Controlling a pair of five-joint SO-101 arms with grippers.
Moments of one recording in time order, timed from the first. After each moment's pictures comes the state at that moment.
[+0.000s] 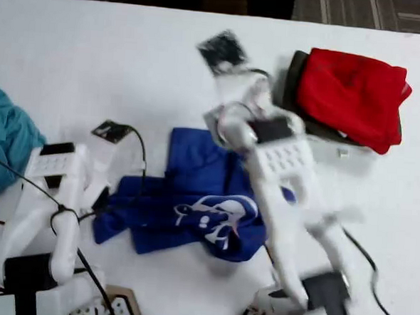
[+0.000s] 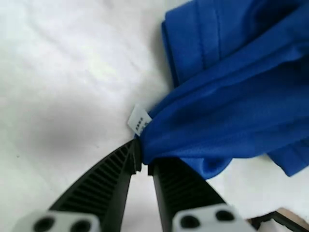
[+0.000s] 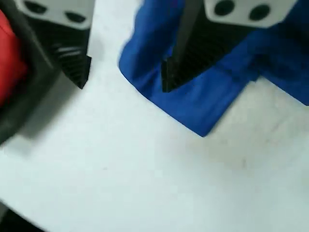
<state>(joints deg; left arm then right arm) -18.1 -14.3 49.2 67.8 -31.1 -24.3 -7.7 11.0 57.1 16.6</state>
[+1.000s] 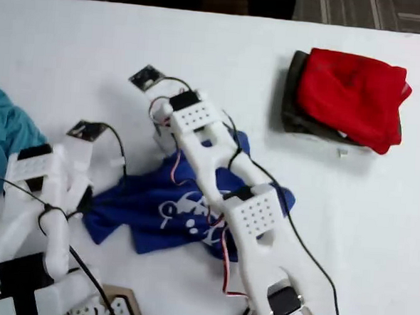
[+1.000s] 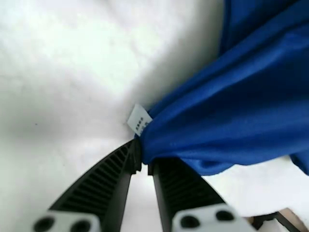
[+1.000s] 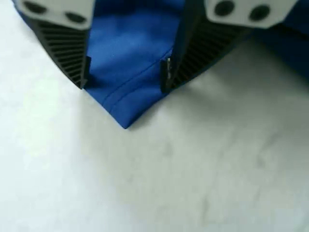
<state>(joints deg) -26.5 -14.3 49.0 68.5 -31.1 -34.5 52.4 -40.9 76.4 17.2</state>
